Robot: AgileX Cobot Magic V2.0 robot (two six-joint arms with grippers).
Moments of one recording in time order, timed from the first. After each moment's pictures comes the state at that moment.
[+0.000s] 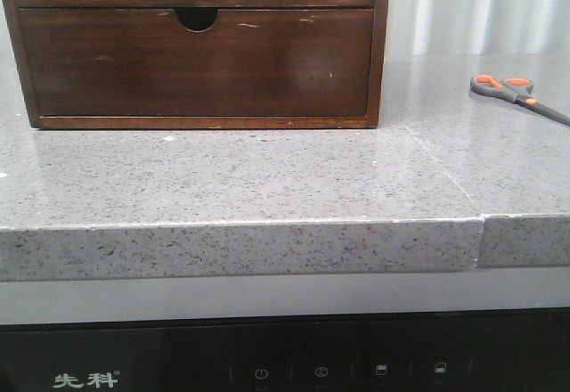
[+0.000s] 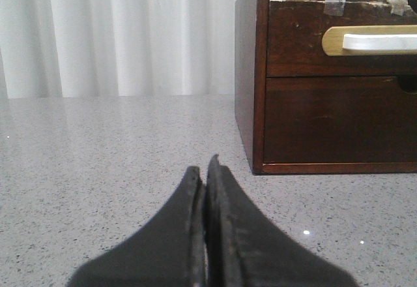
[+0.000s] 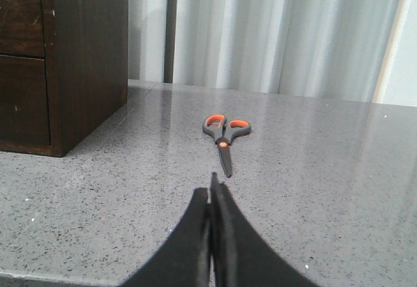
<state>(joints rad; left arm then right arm) -0.02 0.00 0.00 0.03 0.00 0.00 0.03 -0.01 0.03 -0.02 -0.03 -0.02</state>
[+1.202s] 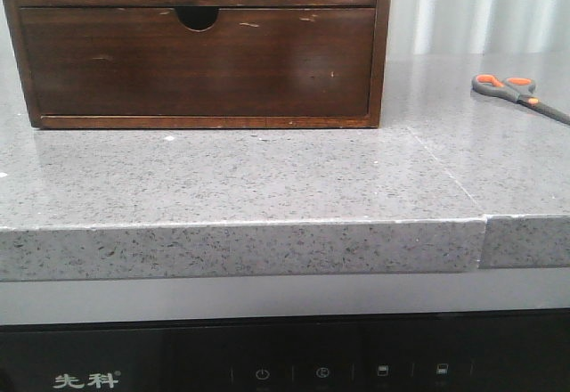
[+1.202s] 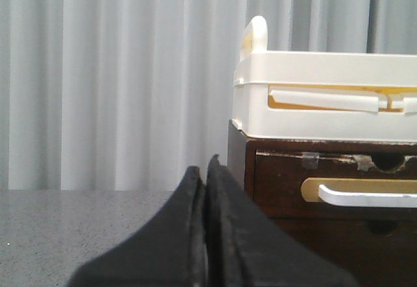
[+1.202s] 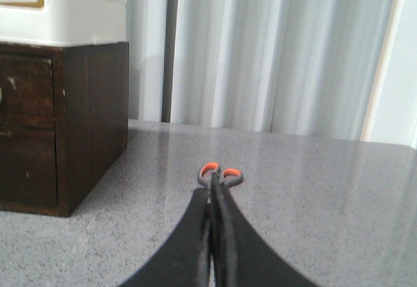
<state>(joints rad) -0.02 0.03 -0.32 -0.01 0.10 0.00 0.03 0.00 -0.28 -0.02 0.21 -0.02</state>
